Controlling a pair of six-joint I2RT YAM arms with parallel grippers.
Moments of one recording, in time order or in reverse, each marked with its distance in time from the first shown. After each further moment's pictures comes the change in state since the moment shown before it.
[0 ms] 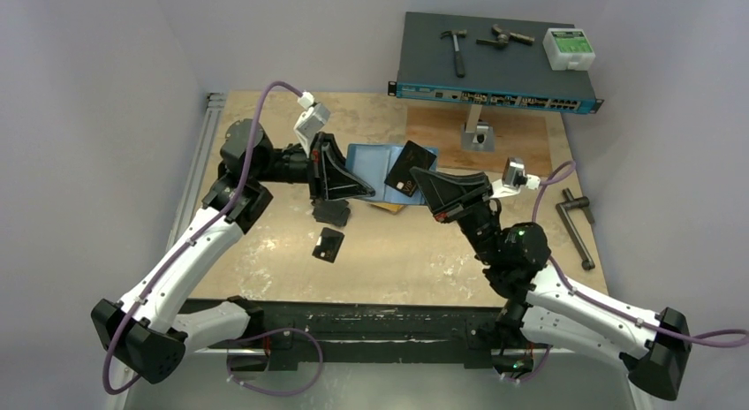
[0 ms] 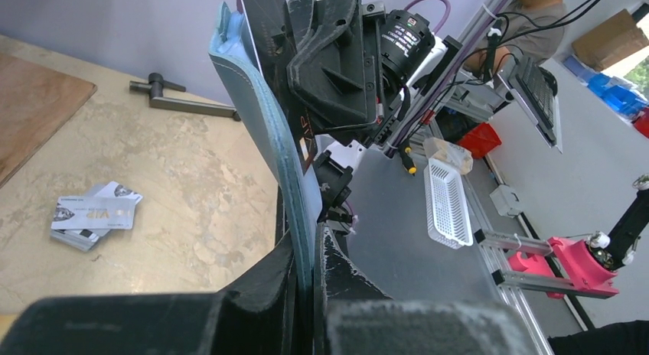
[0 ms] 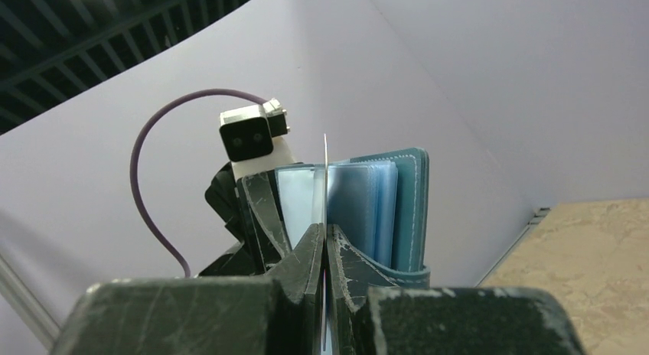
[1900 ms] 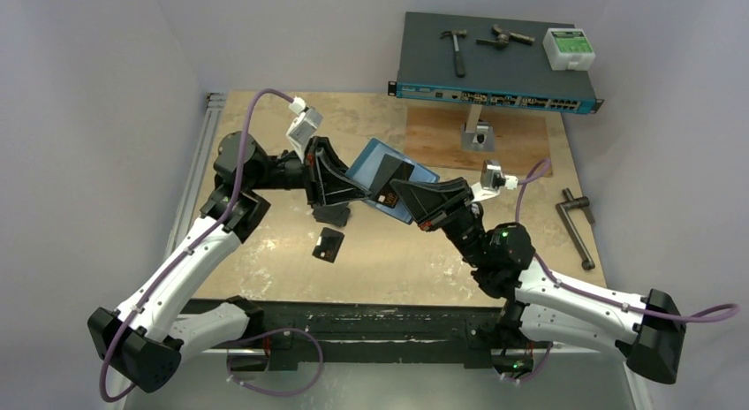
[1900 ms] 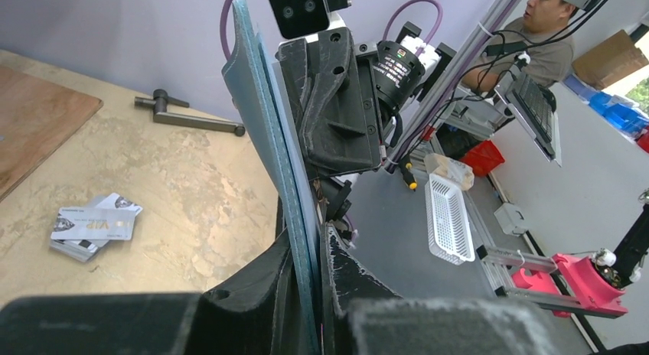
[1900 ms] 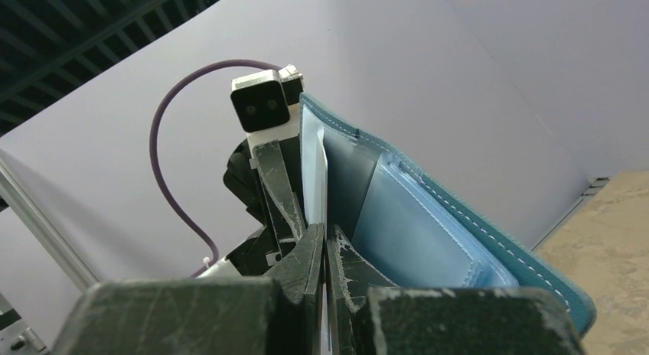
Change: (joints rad) left arm -0.006 -0.057 -0.081 0.120 -0.037 -0.080; right arm 0.079 0.117 -0.004 0.120 -0.036 0.033
